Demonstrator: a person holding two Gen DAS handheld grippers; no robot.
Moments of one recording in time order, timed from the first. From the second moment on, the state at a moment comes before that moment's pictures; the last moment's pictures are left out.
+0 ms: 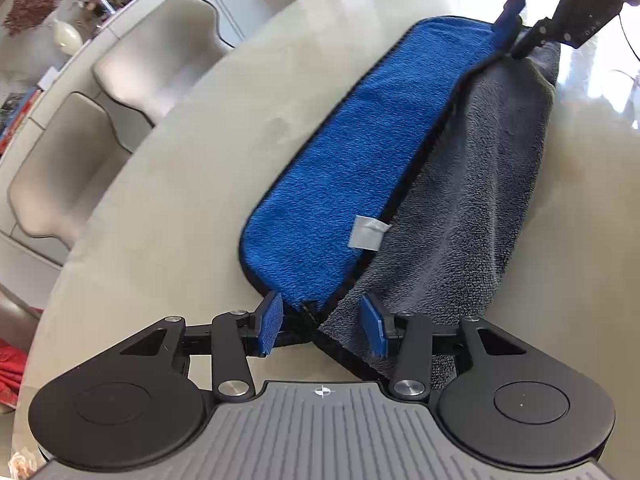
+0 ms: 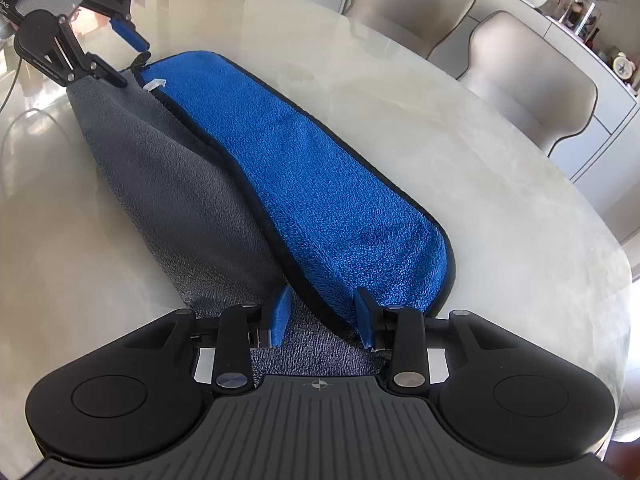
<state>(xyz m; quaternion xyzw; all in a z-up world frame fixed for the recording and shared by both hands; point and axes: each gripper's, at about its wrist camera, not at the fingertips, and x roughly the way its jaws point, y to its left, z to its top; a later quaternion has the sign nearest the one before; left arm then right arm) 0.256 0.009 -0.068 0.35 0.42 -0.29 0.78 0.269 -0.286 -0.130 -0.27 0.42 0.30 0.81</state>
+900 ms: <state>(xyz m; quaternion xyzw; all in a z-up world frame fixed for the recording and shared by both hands) 0.261 0.013 -0.067 0.35 0.42 -0.28 0.79 0.259 -0.287 -0.135 -0.28 0.41 0.31 0.81</state>
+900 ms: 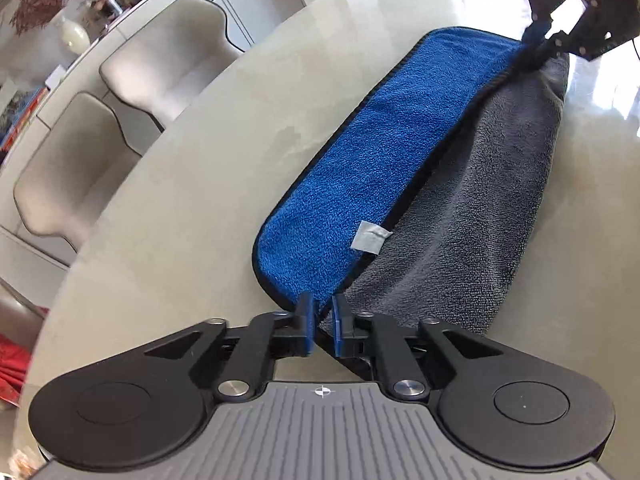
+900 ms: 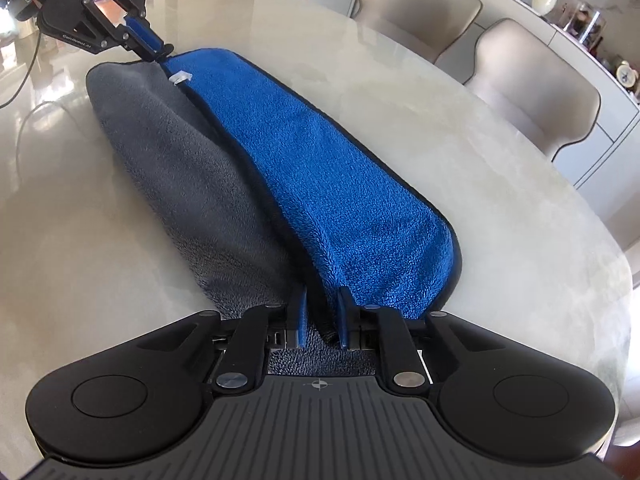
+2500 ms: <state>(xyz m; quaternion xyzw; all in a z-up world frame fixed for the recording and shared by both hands) 0.286 0.007 -0.049 0.32 0.40 -0.24 0.82 0.323 -0.286 -0.124 -0.27 0.38 0.28 0.84</state>
